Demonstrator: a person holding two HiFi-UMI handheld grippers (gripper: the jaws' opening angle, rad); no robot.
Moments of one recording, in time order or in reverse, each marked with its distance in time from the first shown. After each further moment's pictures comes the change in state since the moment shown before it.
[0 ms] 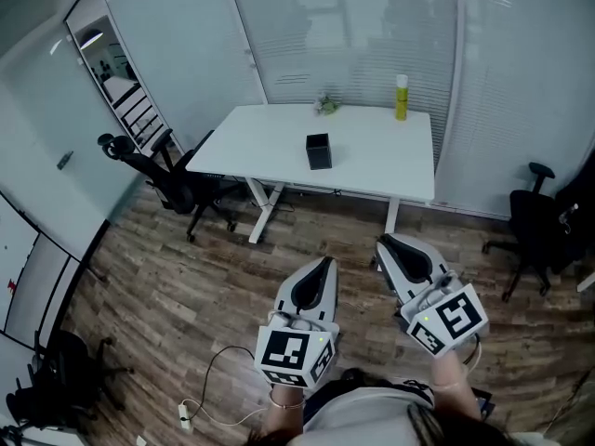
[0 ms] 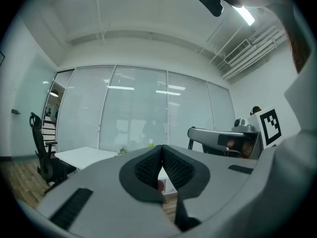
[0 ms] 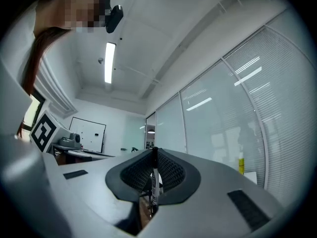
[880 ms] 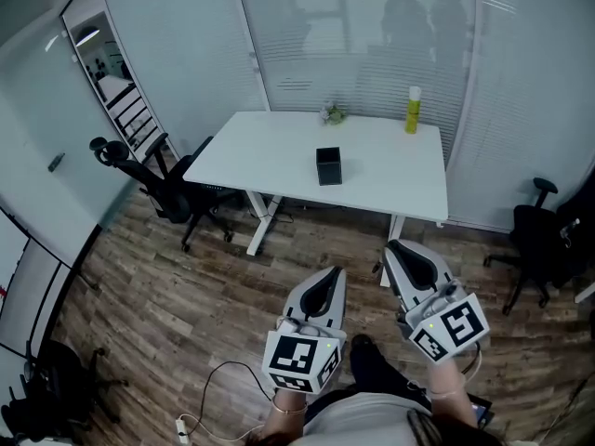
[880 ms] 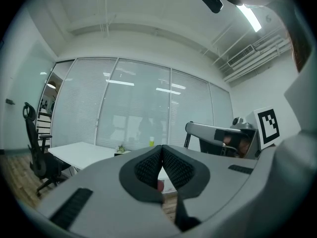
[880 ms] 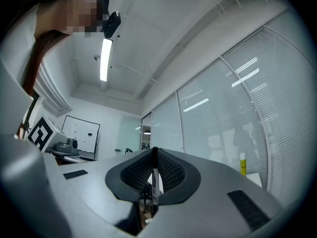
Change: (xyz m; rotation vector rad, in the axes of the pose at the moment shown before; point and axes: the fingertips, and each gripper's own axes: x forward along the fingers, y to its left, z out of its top) left arm 0.048 0.075 -0.021 -0.052 0.024 -0.051; right arm 0.086 -0.020 -0.021 -0.002 -0.015 -0.051
